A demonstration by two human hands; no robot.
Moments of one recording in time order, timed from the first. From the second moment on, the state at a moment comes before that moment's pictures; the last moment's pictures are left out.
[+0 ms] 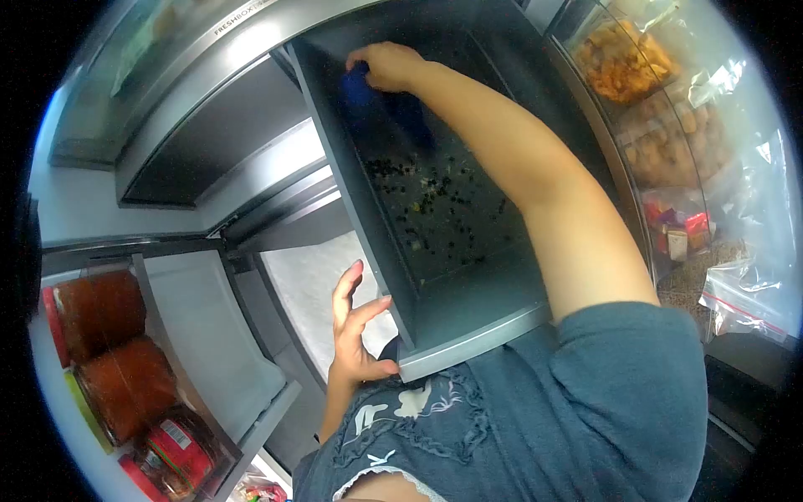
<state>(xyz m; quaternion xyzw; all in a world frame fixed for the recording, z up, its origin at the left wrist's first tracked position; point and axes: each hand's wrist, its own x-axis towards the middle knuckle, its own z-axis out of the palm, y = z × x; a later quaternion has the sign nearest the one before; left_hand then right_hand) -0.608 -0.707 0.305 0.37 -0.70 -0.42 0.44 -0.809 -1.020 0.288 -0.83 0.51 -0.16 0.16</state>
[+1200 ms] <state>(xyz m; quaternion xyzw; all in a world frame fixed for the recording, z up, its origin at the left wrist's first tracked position) -0.613 -0.686 0.324 0.38 -0.73 -0.47 0.31 -0.886 -1.032 0.231 -0.79 0.58 -0.20 0.05</state>
